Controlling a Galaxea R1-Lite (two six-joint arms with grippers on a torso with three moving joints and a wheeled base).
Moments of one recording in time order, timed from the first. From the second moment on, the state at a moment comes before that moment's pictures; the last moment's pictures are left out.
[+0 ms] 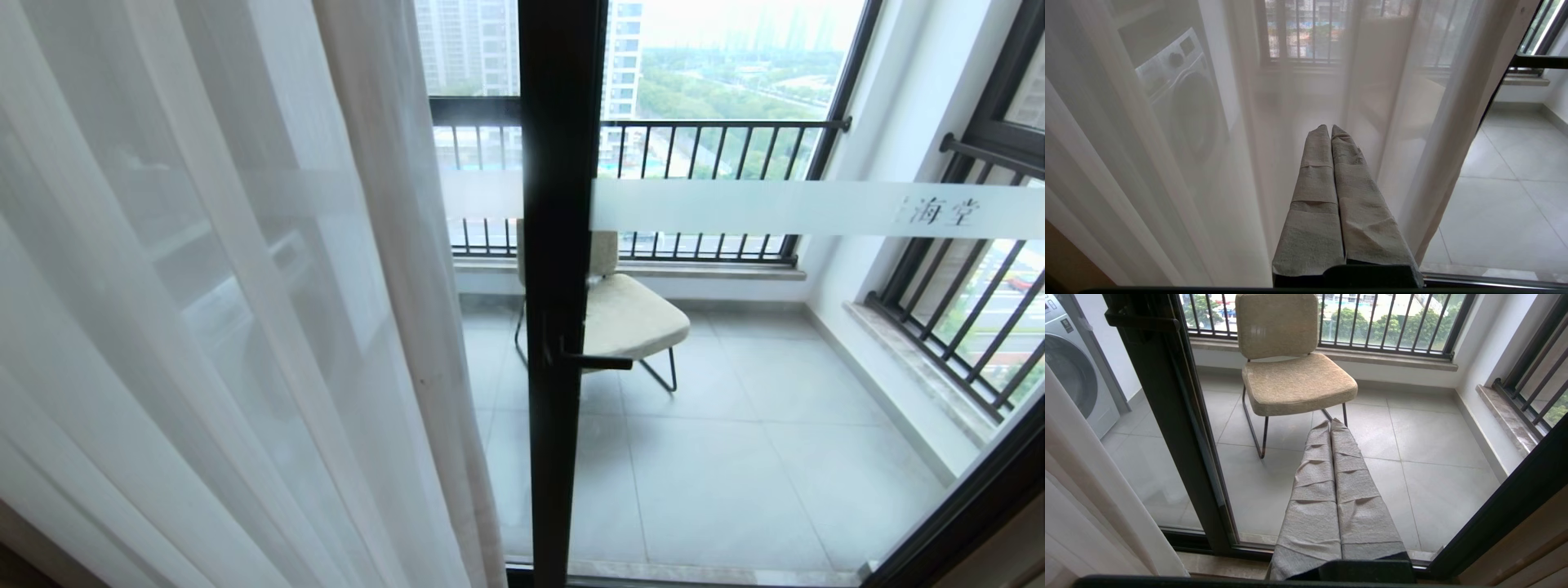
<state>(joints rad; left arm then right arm) 0.01 0.00 0.00 -0.04 0.00 -0.01 0.01 0.00 0.00 0.00 0.00 -0.06</state>
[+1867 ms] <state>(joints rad) 0.01 0.00 0.00 -0.18 -0.02 0.00 0.01 0.00 0.00 0.00 0.00 -0.06</state>
